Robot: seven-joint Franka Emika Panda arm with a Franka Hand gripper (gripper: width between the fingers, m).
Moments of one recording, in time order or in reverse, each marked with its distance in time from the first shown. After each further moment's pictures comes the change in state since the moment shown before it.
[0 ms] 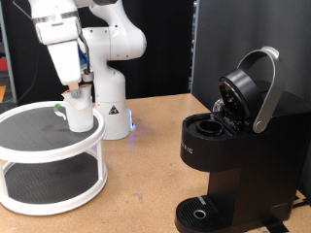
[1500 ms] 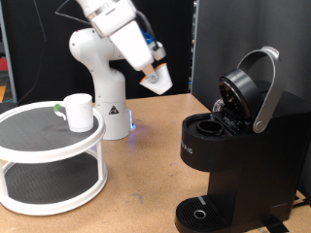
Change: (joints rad) arm 0.203 0.075 0.057 0.113 0.500 0.002 0.112
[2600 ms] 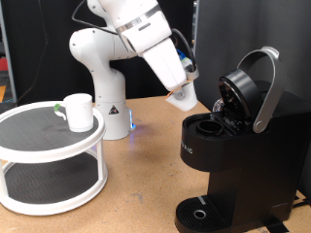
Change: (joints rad) arm 0.025 0.185 0.061 0.141 0.011 0.021 0.051
